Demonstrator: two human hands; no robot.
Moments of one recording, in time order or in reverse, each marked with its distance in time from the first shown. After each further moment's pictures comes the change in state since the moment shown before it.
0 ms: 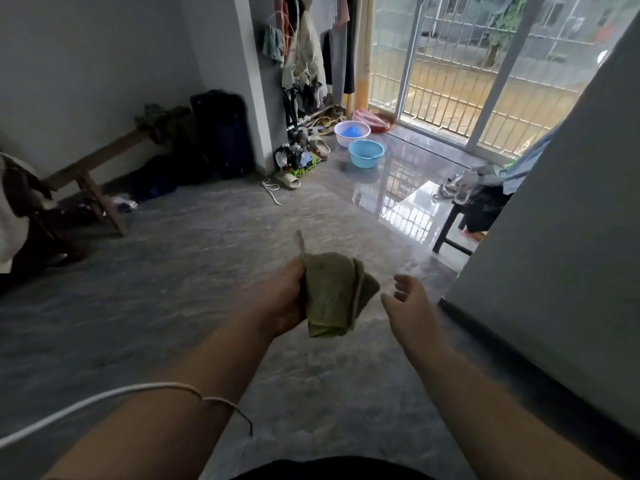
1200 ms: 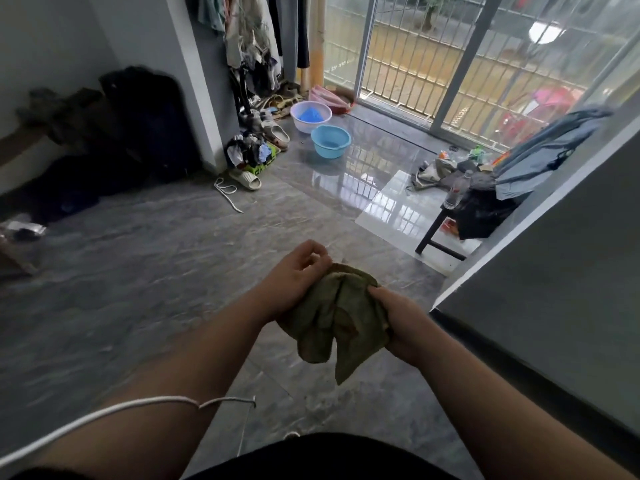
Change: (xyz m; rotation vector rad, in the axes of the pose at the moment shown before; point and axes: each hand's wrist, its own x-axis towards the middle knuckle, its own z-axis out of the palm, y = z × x) left_hand 0.275 0.204 -0.091 0.798 -0.283 0.287; right_hand 0.267 -0.096 0.148 0.475 -0.128 0.413
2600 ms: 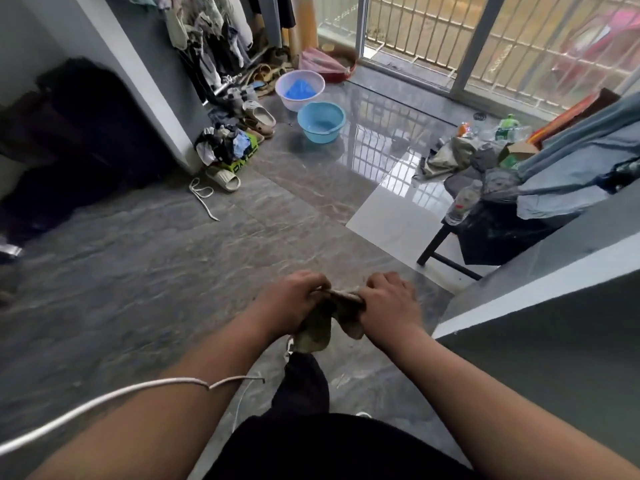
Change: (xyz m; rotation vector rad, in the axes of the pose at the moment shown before) left_hand 0.378 0.007 0.120 0.738 -0.098 -0.035; right_hand 0.304 -0.191 -0.218 -1.661 0.048 -0.407
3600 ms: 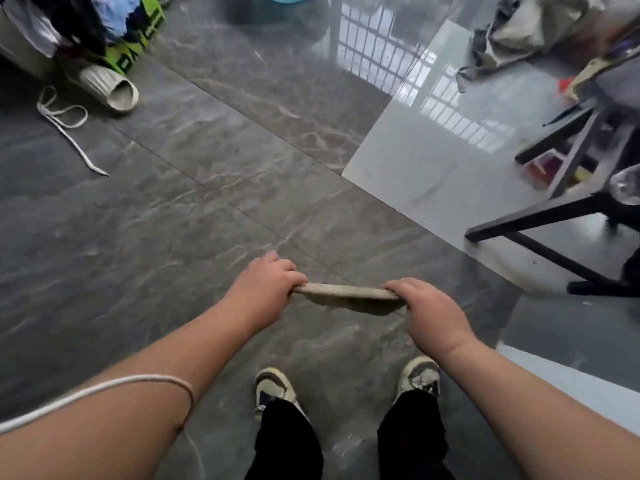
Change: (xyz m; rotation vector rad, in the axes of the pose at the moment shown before) left_hand 0.432 -0.388 0.249 0.334 -0.296 0.070; right_hand 0.424 0.213 0.361 0.282 -0.123 0.132
